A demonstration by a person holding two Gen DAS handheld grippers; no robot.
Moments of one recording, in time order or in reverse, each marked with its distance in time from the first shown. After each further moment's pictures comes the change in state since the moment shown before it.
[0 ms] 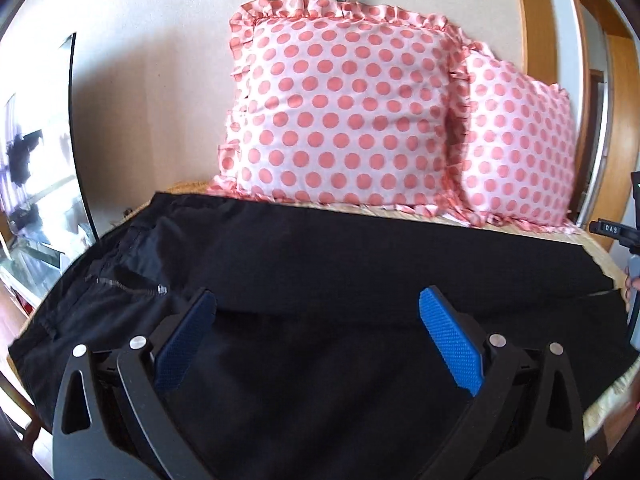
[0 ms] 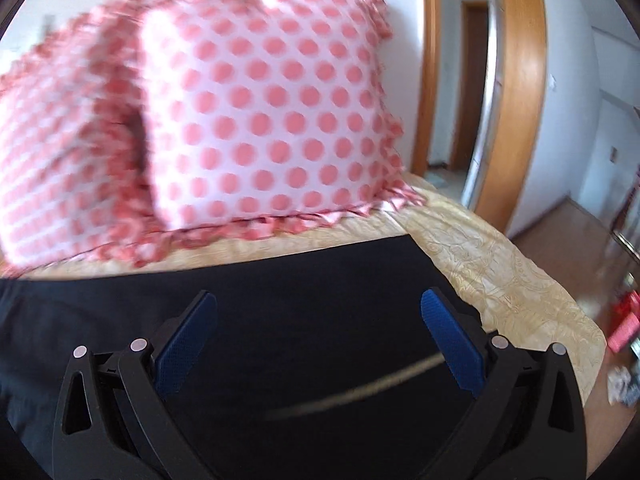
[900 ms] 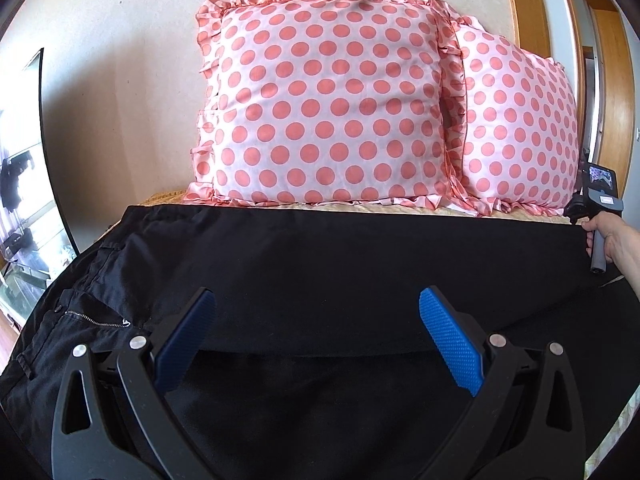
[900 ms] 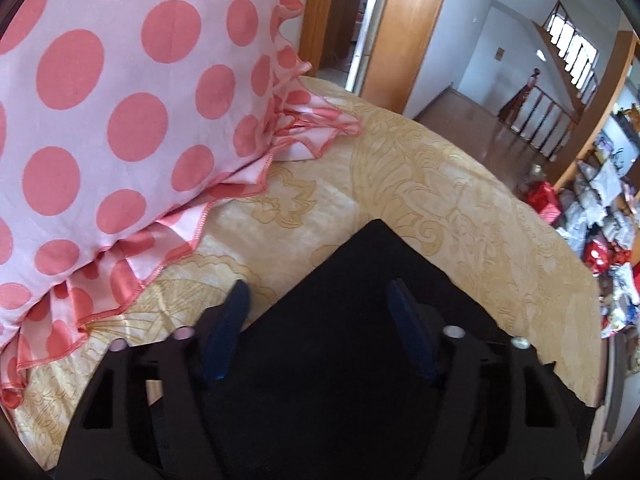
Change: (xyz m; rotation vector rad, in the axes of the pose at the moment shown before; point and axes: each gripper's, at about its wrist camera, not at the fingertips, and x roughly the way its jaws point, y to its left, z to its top) left arm 0.052 -0.010 0.004 0.065 0.020 -0.030; right arm 0.185 -0.006 0.037 0.268 0.300 -0.354
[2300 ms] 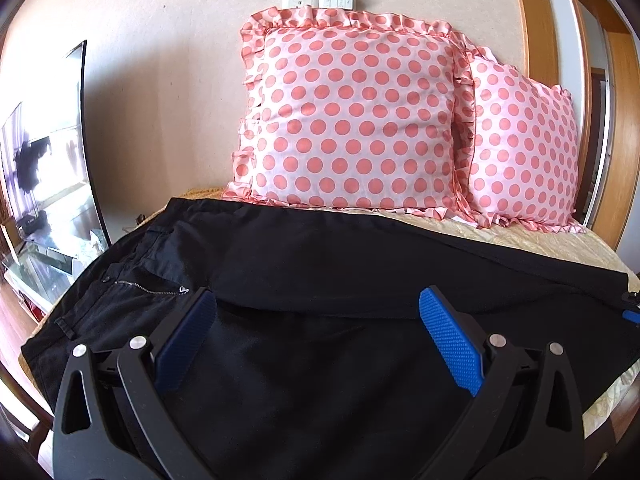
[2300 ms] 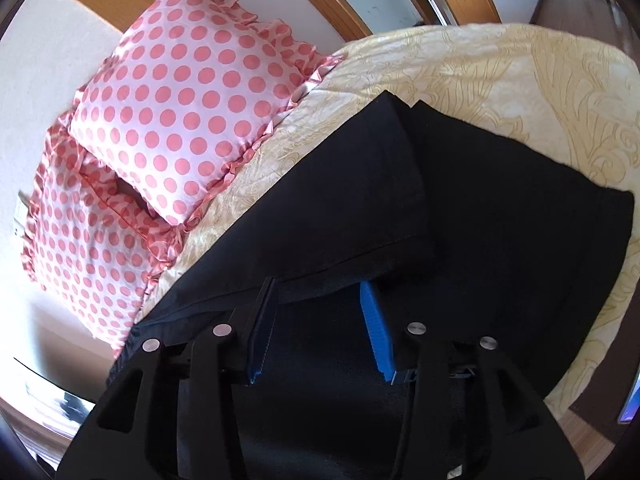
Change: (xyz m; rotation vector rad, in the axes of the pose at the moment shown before) left arm -0.070 0.022 -0.014 -0.078 -0.030 0.048; right arm -0.094 -0.220 -0.171 0.264 0.087 0.799
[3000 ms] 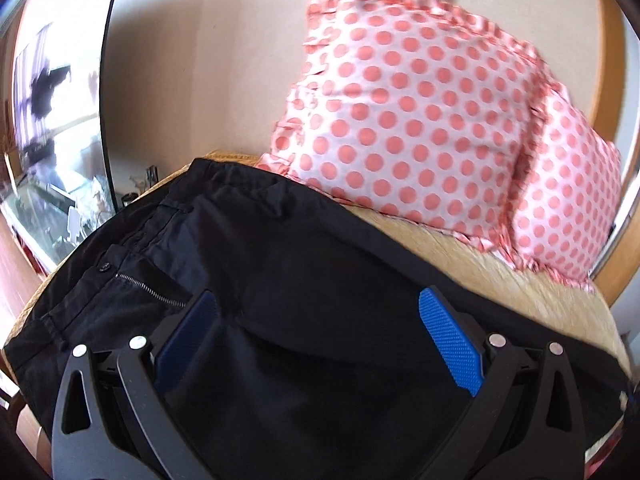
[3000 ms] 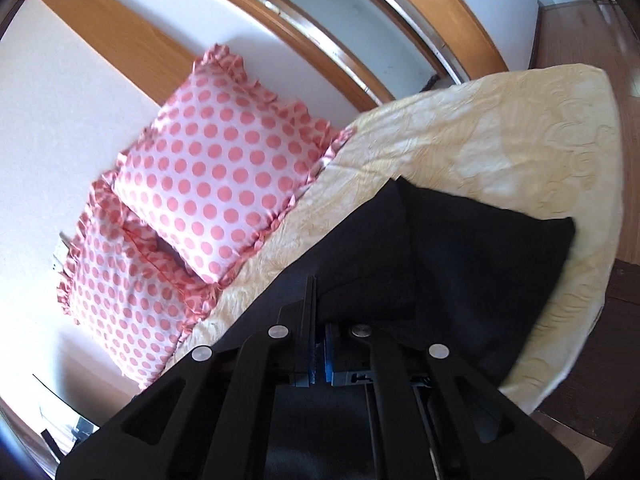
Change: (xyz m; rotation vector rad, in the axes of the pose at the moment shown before) left arm 0.067 0.079 0.054 -0.236 0.145 0.013; right arm -0.061 -0.028 -0.007 -0.009 -0.282 0.109
